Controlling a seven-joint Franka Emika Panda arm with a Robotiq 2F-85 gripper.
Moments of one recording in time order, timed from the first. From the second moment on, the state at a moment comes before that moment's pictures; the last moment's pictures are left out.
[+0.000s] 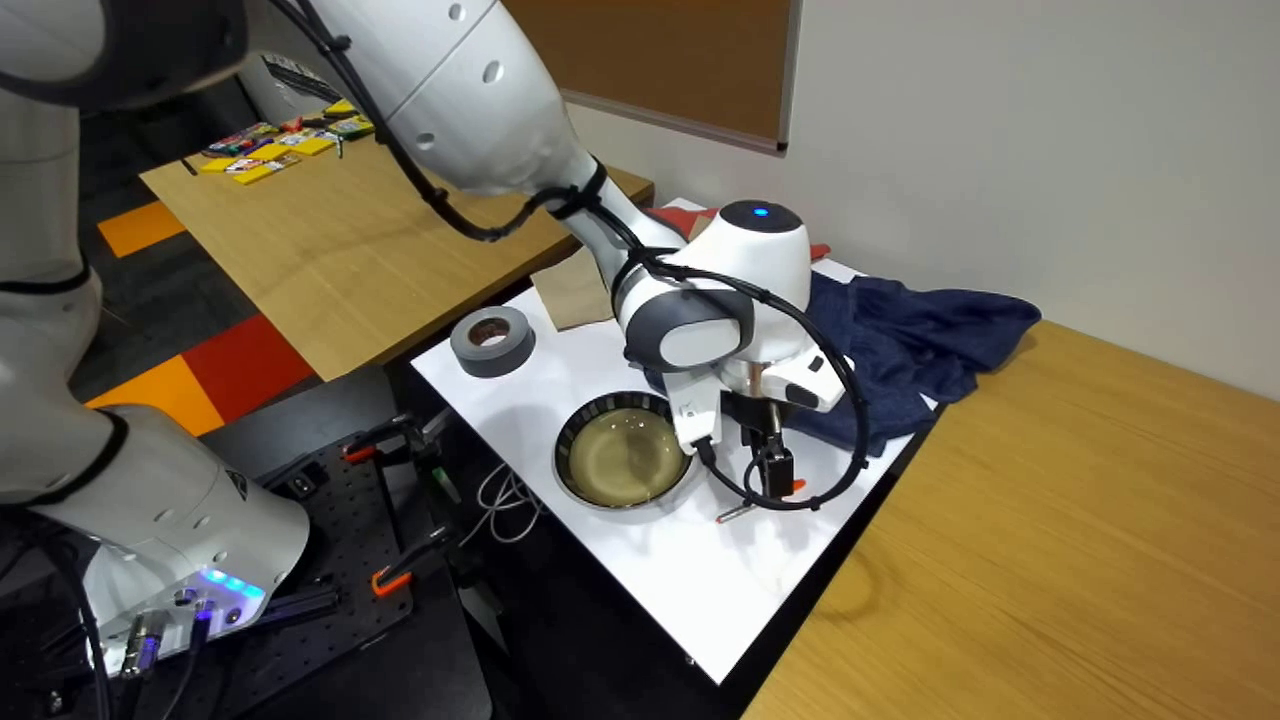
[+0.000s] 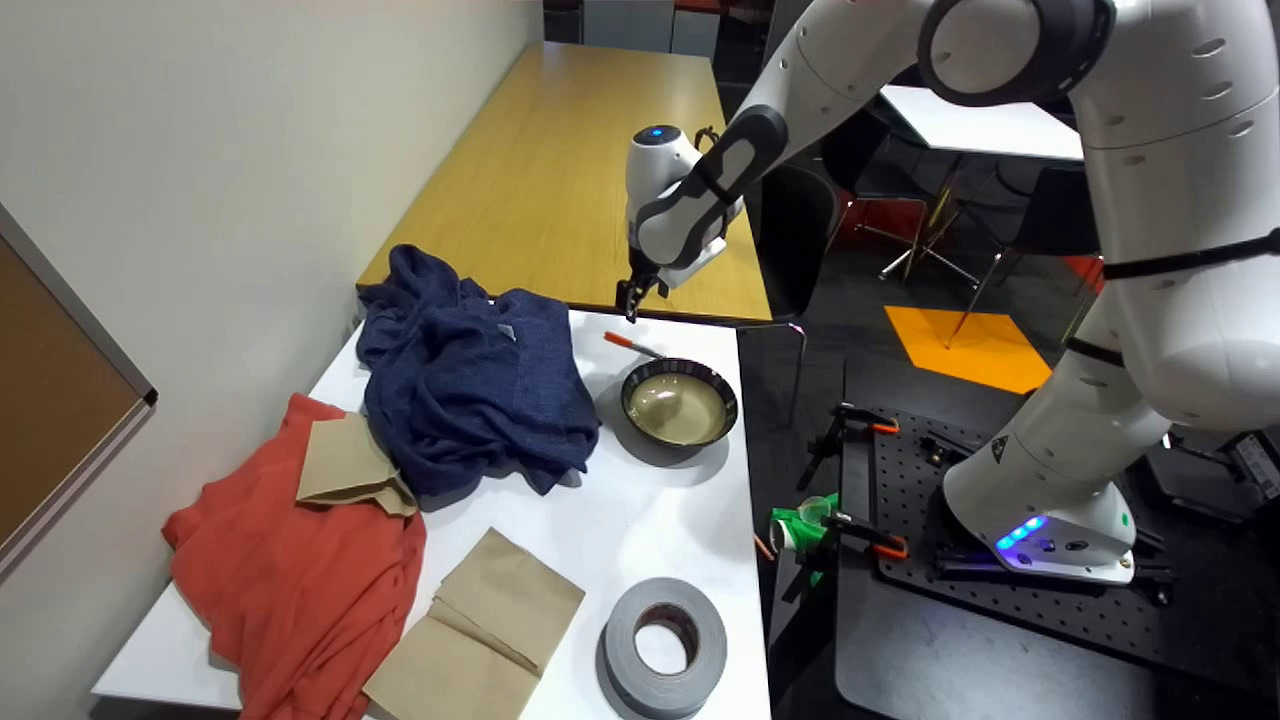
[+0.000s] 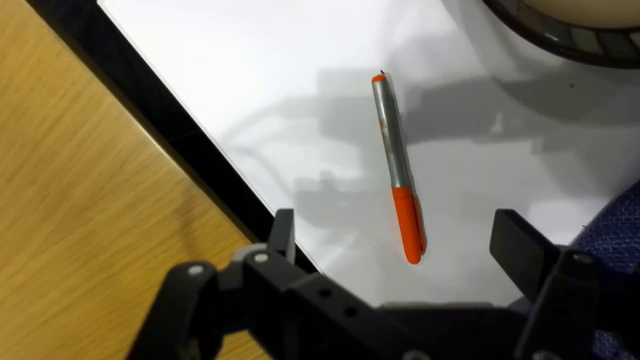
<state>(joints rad) -0.21 0.67 -0.18 -1.94 -0.03 2.65 0.08</state>
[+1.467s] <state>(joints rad) -0.29 0.91 -0.11 -1.73 -0.02 2.64 -0.02</state>
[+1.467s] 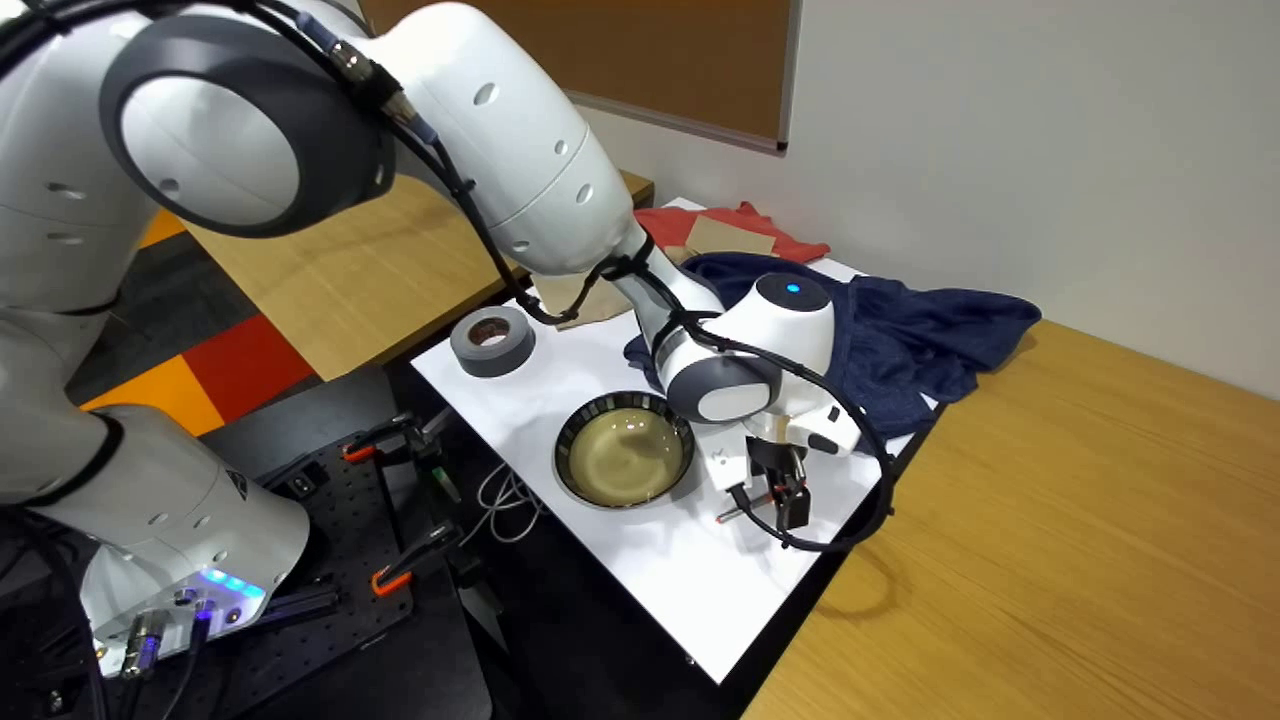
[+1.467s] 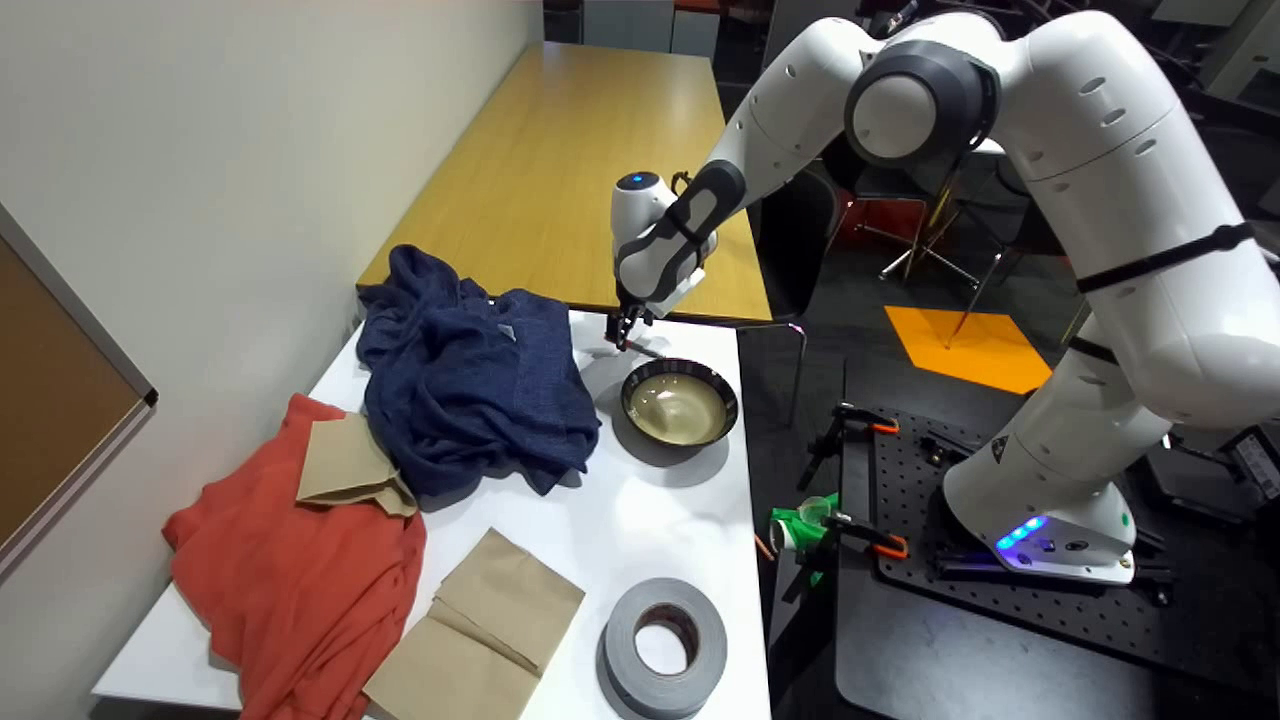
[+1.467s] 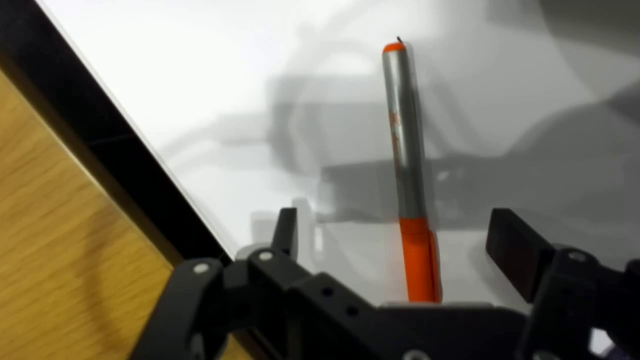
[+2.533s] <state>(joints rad) -0.29 0.92 -0.11 -1.71 -0.02 2.65 -0.02</state>
